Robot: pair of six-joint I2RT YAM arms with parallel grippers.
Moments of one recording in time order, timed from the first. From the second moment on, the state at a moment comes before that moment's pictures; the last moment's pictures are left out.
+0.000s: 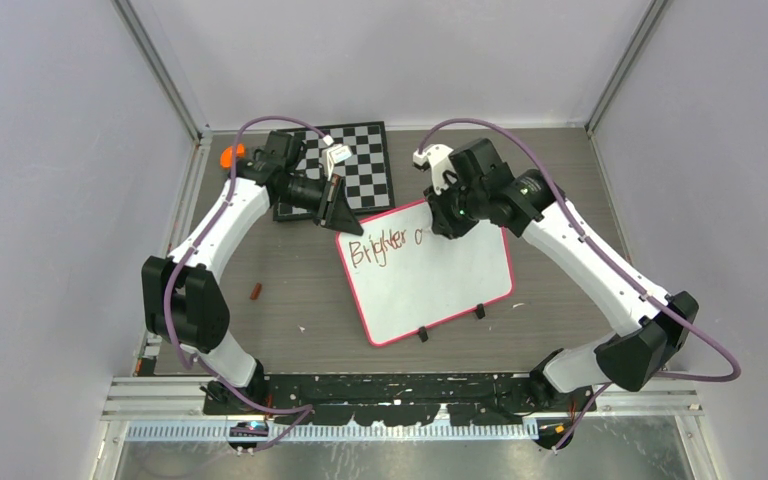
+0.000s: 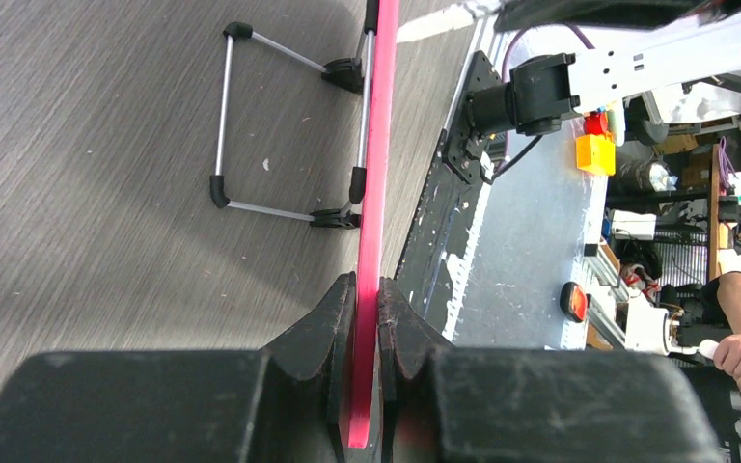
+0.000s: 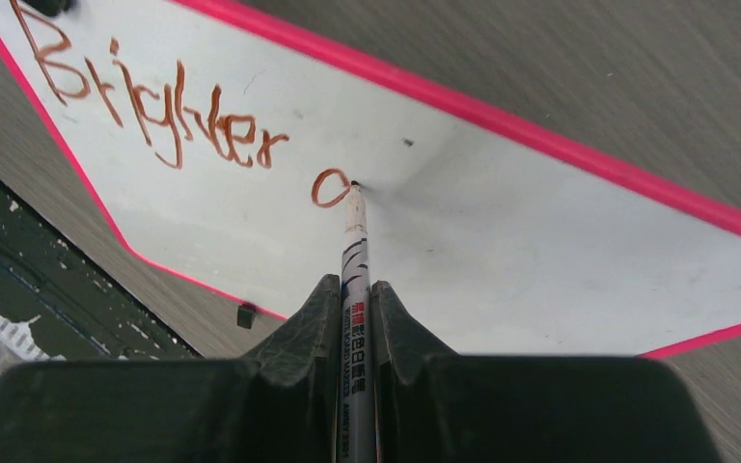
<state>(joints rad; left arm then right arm) -0.28 1.62 1.44 -0.87 1.07 0.14 0.64 1.41 1.50 -0.96 -0.11 -0.06</state>
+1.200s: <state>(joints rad) -0.28 1.62 1.44 -0.88 1.07 0.15 0.60 1.39 1.45 -0.96 -0.16 -0.04</state>
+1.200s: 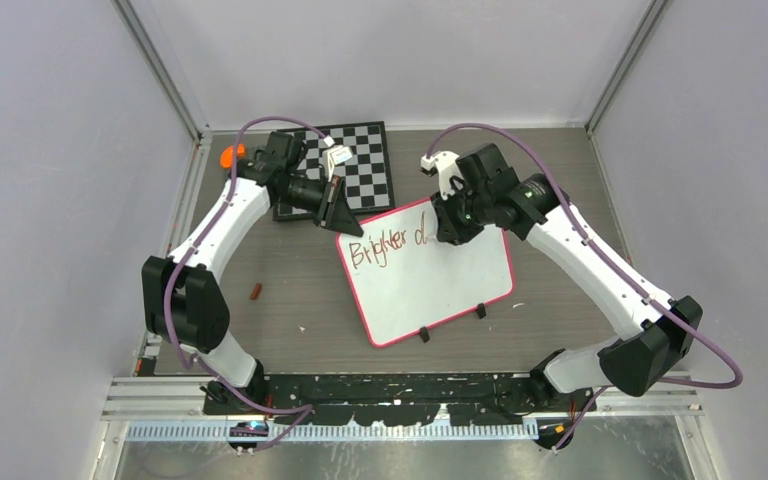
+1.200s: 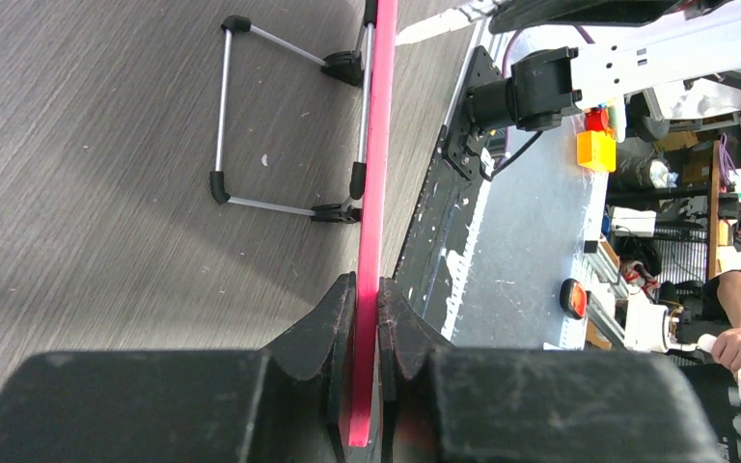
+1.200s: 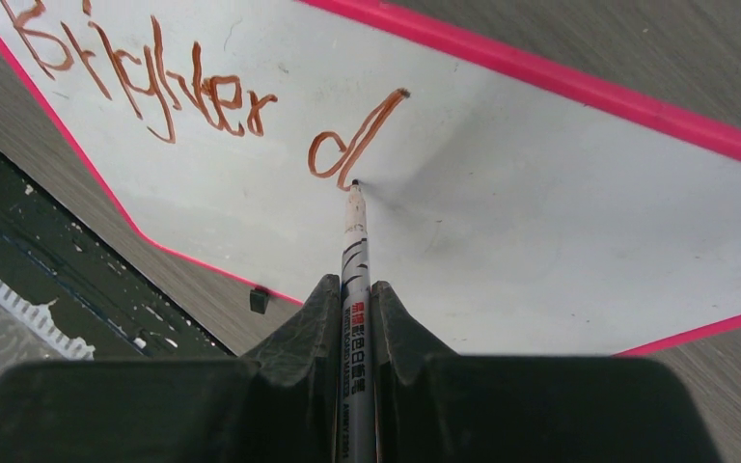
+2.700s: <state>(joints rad) -0.28 1.62 1.44 -0.88 1.07 0.15 0.60 1.40 1.48 -0.97 -0.11 -0.08</state>
